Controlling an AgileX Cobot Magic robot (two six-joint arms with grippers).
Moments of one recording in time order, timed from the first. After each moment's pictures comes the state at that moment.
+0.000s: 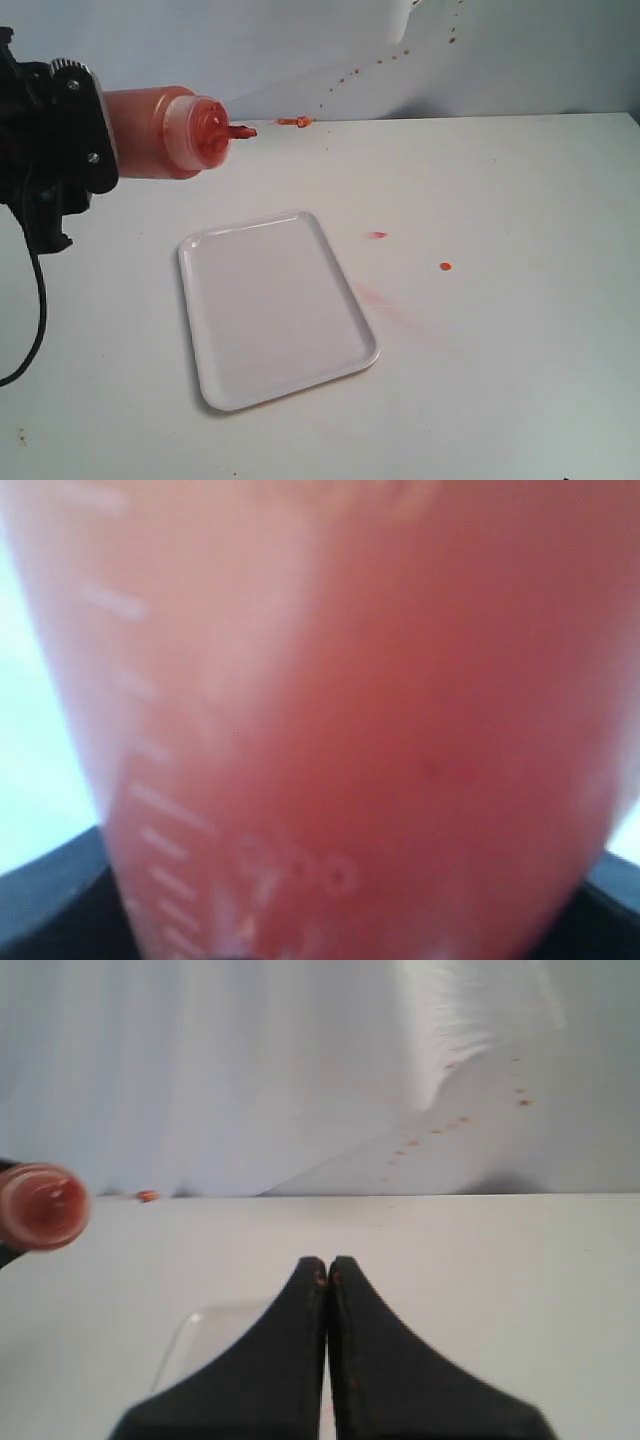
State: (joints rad) left arm -0.37 1.32 -0.76 1.43 0.25 -0.17; right arm 0.01 0.43 -0.51 0.95 0.54 -0.73
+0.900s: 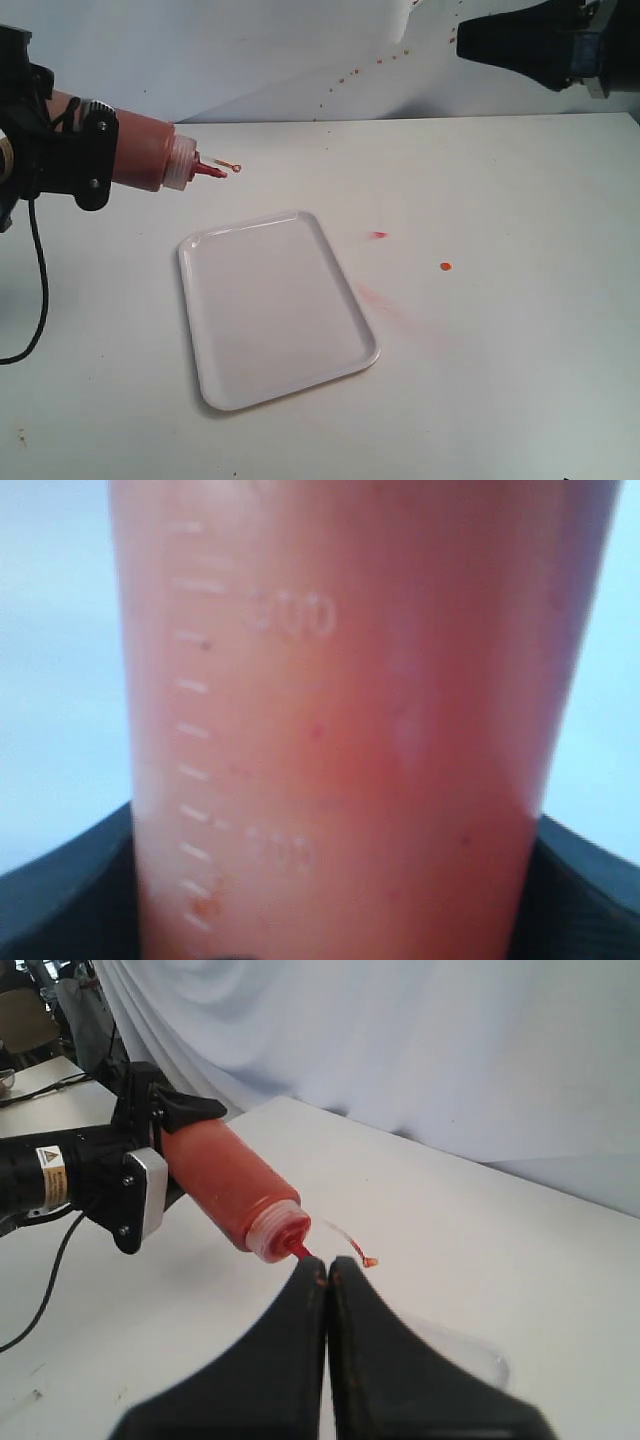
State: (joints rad) left arm -0.37 1.47 -0.80 1.73 0.56 -0.09; right arm 0.01 1.34 -0.98 1.50 0.98 -1.50
